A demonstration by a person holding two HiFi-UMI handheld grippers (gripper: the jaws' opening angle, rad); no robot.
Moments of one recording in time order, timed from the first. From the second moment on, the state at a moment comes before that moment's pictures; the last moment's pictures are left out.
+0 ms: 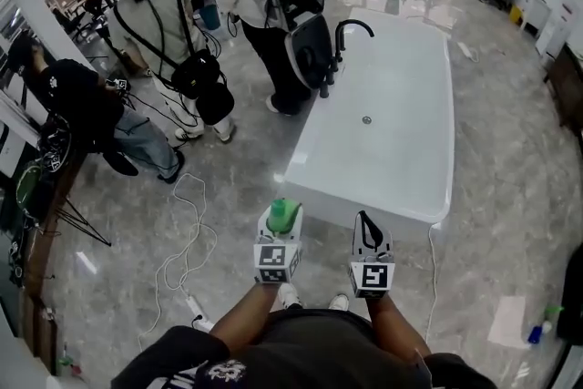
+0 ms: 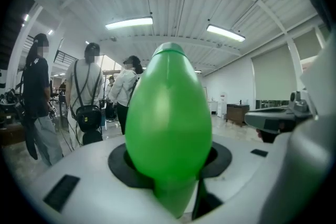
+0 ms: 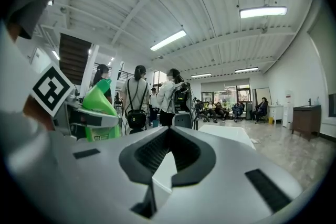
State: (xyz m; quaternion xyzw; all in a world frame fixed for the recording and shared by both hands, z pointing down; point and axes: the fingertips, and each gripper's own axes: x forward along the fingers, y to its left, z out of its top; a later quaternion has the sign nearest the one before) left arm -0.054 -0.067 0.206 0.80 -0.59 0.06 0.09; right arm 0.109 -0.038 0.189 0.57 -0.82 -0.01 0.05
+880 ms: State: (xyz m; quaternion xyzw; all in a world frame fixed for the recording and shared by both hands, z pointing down) left arm -0.063 -0.047 0.193 0.82 -0.57 0.06 0.06; right arm 0.107 -0.022 0.162 0.60 -0.80 -0.04 0.05
